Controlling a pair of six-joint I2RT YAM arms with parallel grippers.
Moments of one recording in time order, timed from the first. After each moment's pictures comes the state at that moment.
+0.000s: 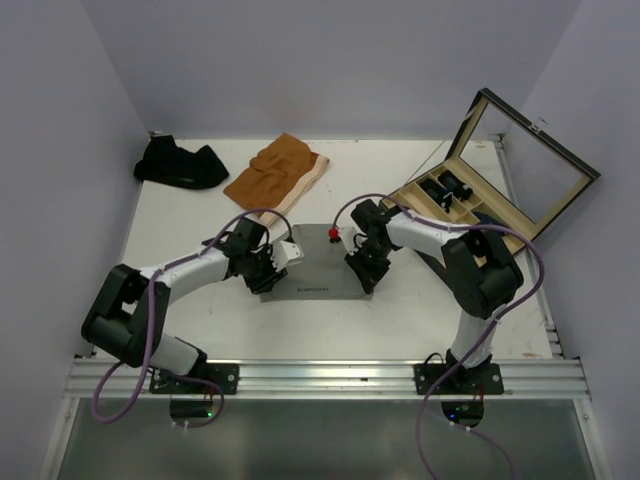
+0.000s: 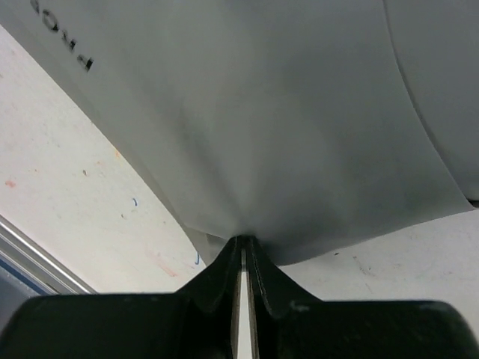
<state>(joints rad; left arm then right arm) -0.46 1.47 0.72 -0.40 0.29 0.61 0.57 1.85 1.17 -0.80 -0.31 -0.26</state>
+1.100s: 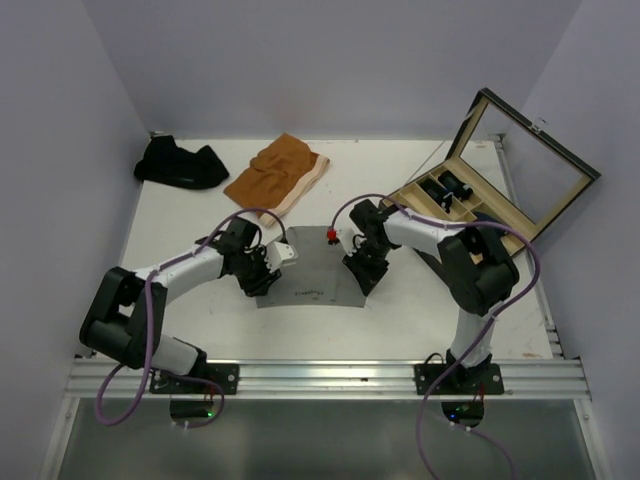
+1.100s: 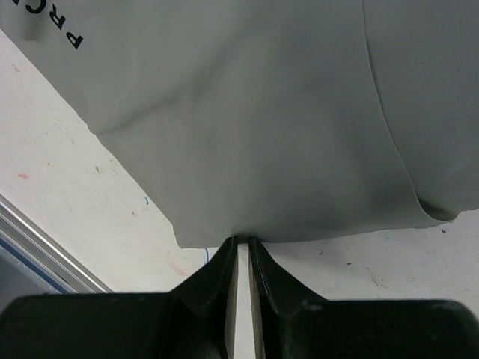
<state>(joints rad) -0.40 1.45 0.73 -0.48 0.35 0.64 0.57 1.87 1.18 -0.84 -0.34 -0.30</state>
